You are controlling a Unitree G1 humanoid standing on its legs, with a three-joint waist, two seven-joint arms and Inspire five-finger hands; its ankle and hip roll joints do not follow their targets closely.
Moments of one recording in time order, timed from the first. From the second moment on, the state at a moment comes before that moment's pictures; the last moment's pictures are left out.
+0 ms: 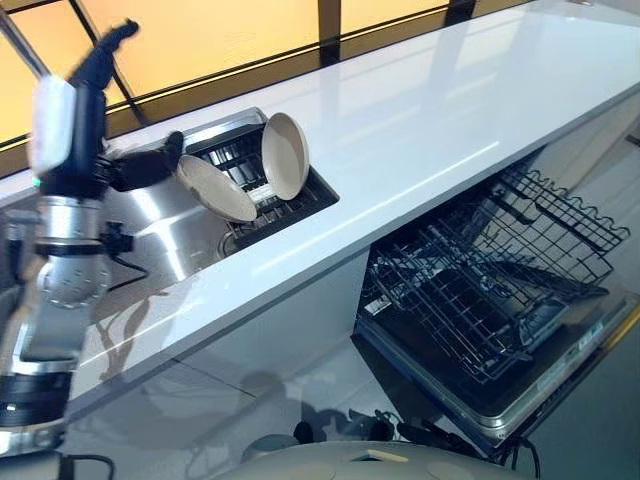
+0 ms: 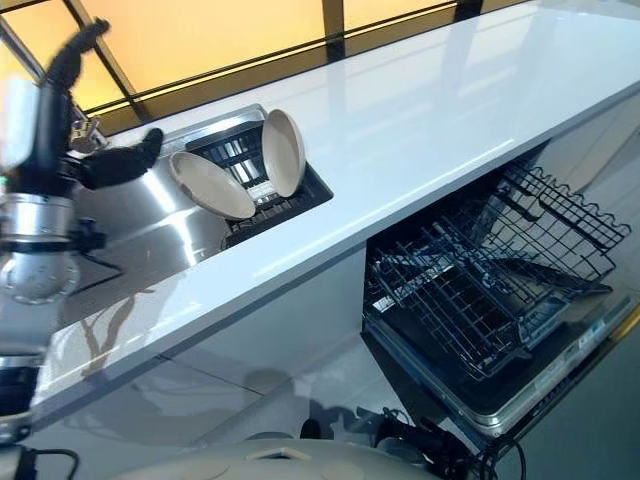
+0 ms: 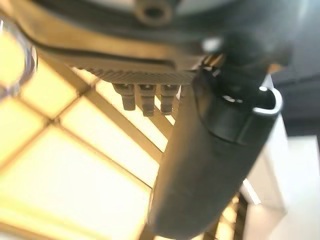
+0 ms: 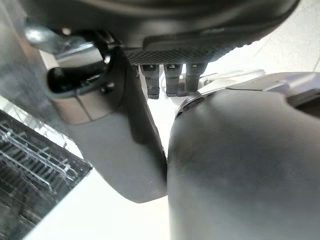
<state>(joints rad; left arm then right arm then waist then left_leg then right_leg) -0.12 0.86 0.25 -0.11 0.28 -0.24 0.28 0.05 -0.26 0.06 1.32 0.59 0.00 0.25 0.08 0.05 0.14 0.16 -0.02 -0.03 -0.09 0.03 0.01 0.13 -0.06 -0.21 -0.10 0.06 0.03</state>
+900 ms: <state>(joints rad) -0.08 1.27 0.03 0.06 0.65 -0.18 -0.07 0.04 -0.29 0.06 1.28 0.55 0.07 0.21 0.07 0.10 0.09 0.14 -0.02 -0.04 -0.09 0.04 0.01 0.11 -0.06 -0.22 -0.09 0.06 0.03</state>
